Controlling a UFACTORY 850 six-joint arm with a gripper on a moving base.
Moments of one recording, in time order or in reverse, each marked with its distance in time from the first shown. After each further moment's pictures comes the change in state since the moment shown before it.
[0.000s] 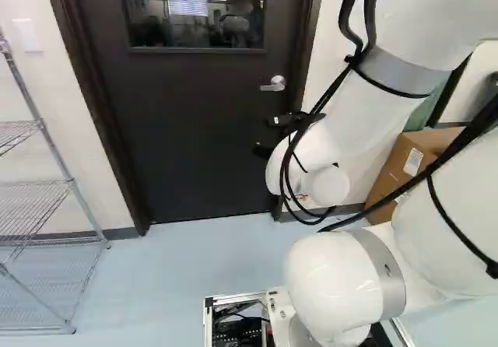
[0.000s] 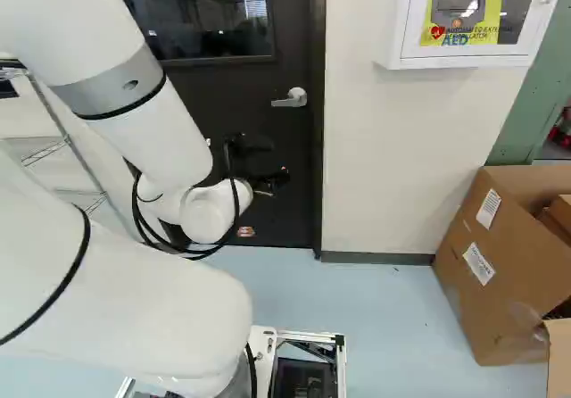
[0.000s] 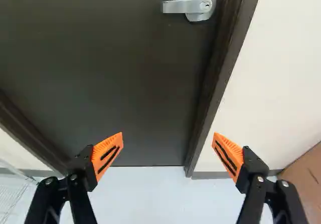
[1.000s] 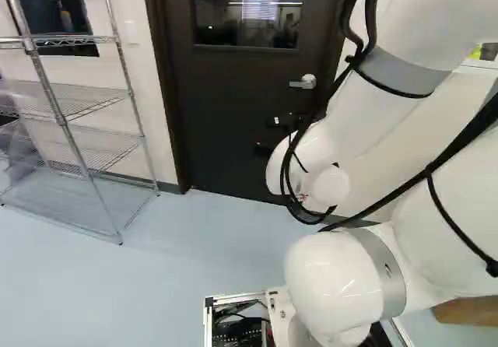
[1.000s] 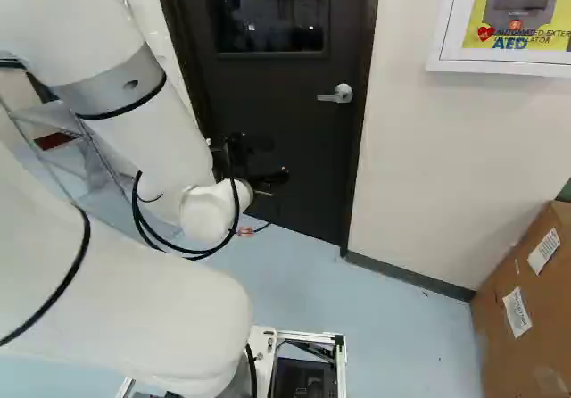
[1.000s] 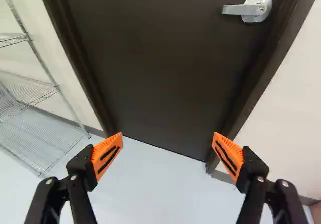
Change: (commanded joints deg) arm 0.0 0.0 0.0 0.0 0.0 0.0
